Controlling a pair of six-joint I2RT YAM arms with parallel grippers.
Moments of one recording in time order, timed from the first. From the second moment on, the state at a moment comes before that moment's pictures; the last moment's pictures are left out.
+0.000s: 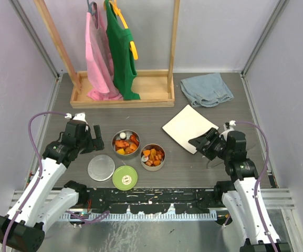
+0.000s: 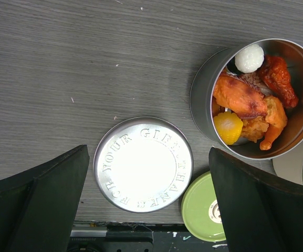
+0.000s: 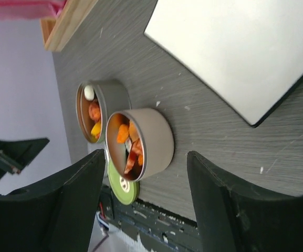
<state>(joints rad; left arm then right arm) -0.31 0.80 0.77 -0.82 -0.16 -0.43 0.03 0.54 0.47 -0.52 -0.46 0.86</state>
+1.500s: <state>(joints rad) -0.31 0.74 0.77 -0.83 -0.16 -0.44 1.52 1.51 0.84 -0.27 0.68 1.36</state>
